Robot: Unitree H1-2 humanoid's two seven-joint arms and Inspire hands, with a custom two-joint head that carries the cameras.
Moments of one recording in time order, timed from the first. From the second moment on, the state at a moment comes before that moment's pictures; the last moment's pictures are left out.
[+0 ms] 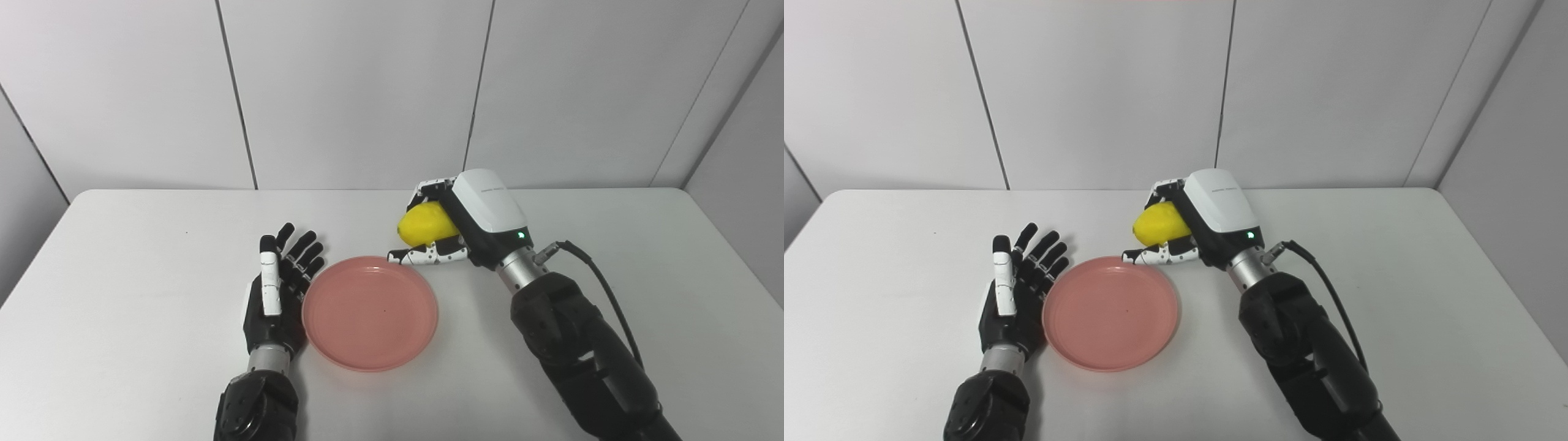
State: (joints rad) left arm -0.24 -0.18 0.05 0.10 -0.34 0.14 0.08; right arm -0.50 -0.29 0.36 -0.07 -0.81 0.07 0.11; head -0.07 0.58
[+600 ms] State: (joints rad) left arm -0.24 -0.18 0.05 0.11 -0.34 0.12 0.08; right arm -0.54 -0.24 0.45 0.08 -0.86 0.00 0.10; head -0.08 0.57
